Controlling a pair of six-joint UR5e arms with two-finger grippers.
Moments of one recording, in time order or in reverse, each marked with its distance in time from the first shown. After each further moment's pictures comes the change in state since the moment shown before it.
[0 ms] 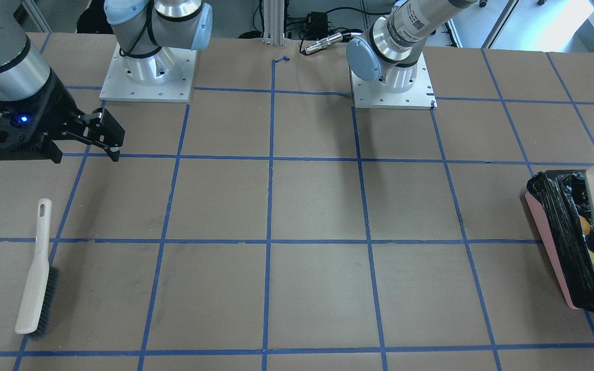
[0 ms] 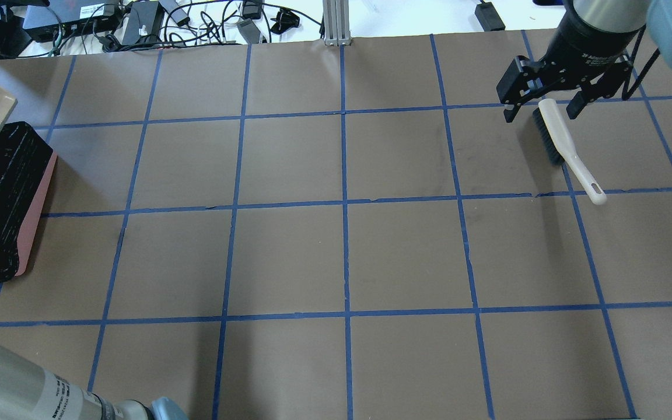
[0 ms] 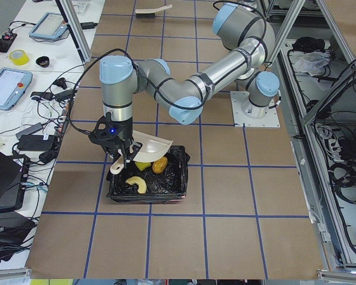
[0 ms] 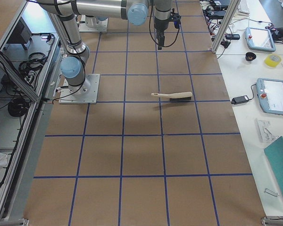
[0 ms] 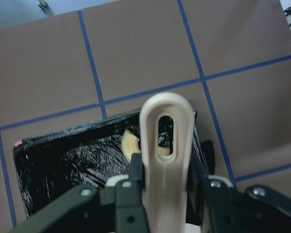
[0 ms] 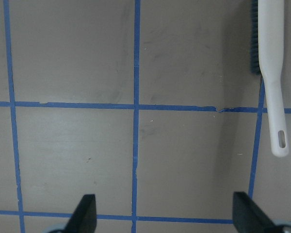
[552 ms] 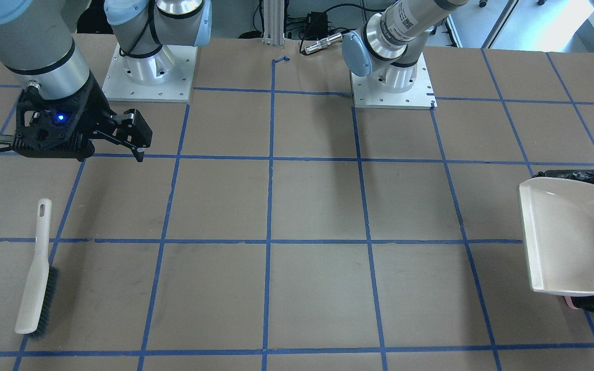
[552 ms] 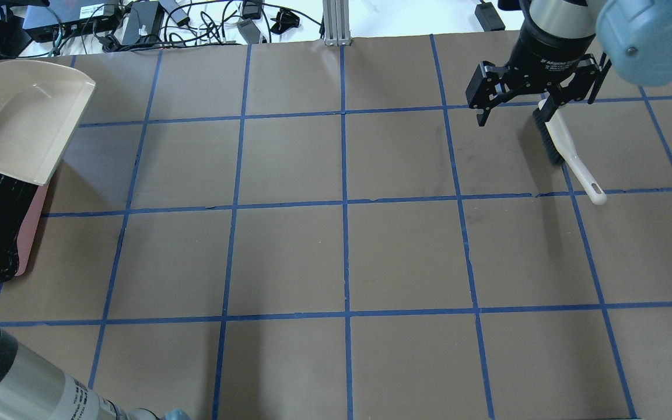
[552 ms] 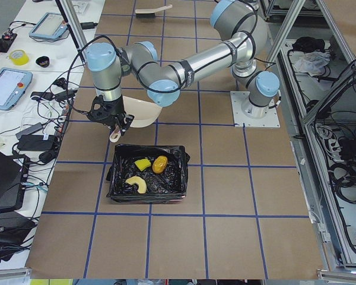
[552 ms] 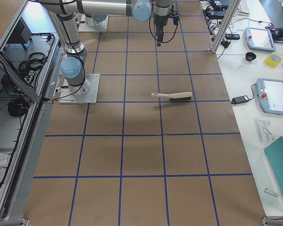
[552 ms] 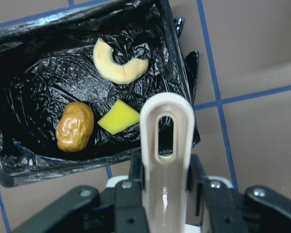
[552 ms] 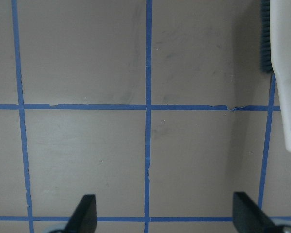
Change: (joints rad) left arm -0.124 -0.040 -0.004 -0.170 -0.072 -0.182; right arm 0.078 0.008 -0.009 -0.013 -0.032 0.092
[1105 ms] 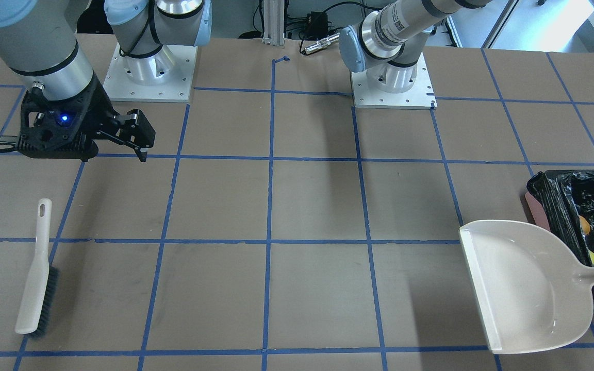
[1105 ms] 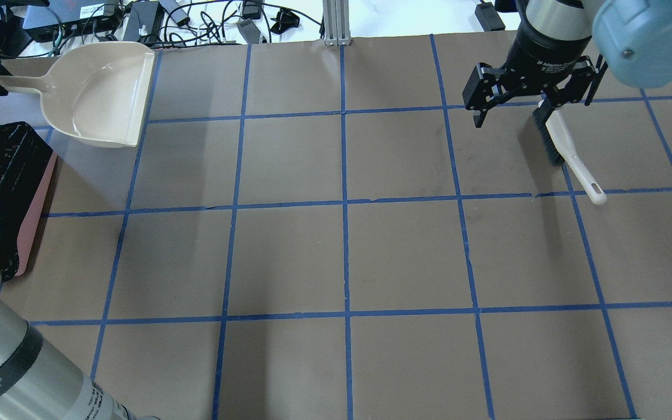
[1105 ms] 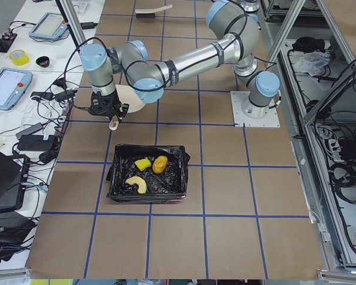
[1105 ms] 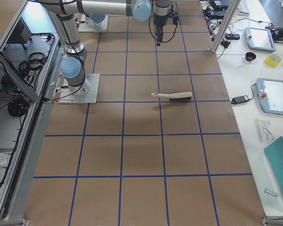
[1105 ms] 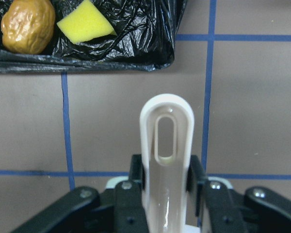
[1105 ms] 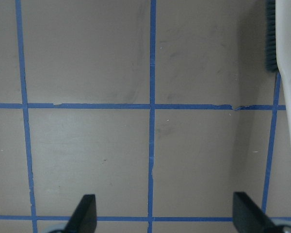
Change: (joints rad) left arm -0.116 -0.065 0.002 -0.032 -0.076 -0.359; right arm 0.002 -0.002 0.006 -0.001 0.011 0.002
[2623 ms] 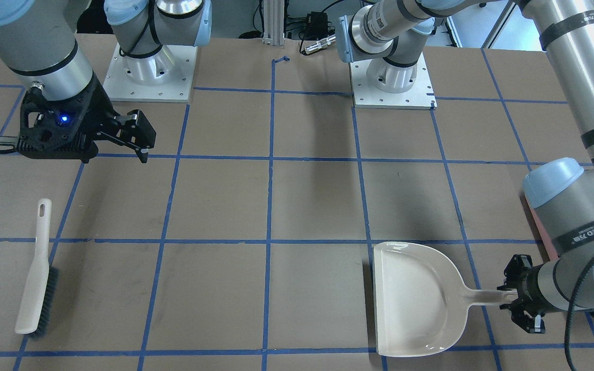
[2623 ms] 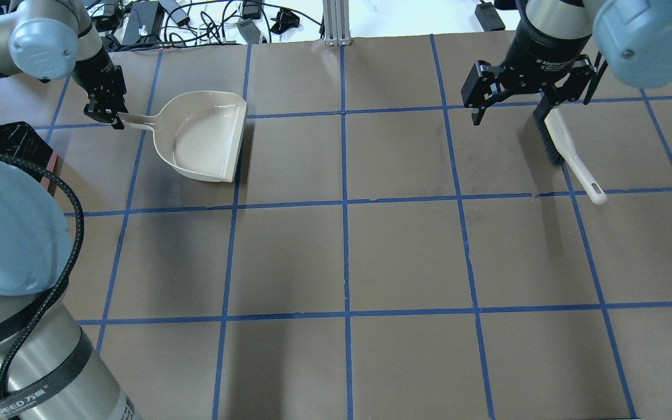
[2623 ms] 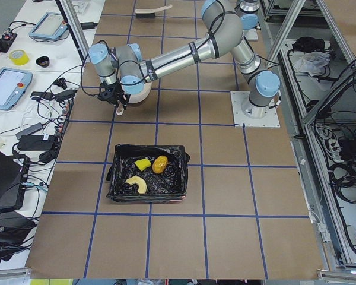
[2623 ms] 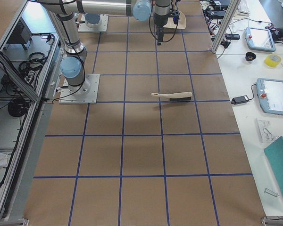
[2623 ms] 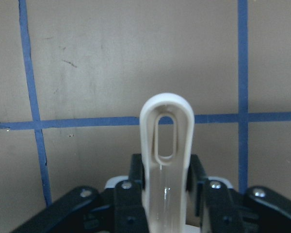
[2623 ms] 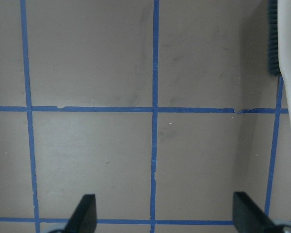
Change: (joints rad) left arm -0.202 -0.050 -0.235 0.203 0.095 -0.120; right arm -0.001 0.002 0.002 -0.009 0.008 -0.004
